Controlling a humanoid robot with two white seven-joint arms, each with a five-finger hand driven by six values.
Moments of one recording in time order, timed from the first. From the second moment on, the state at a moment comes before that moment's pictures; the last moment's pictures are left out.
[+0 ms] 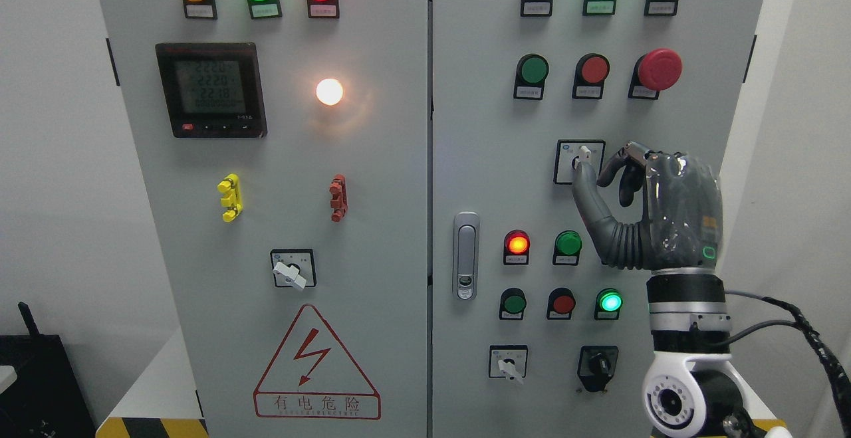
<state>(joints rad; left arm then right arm) 0.04 -0.09 0.00 0.00 0.00 -0.09 0.11 -0.64 -0.22 0.26 -1.87 0.75 0.27 -0.24</state>
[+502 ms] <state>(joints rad) 0.04 -0.09 0.00 0.00 0.00 -0.09 0.11 -0.51 -0.24 0.19 -1.97 0.77 0.10 -0.25</state>
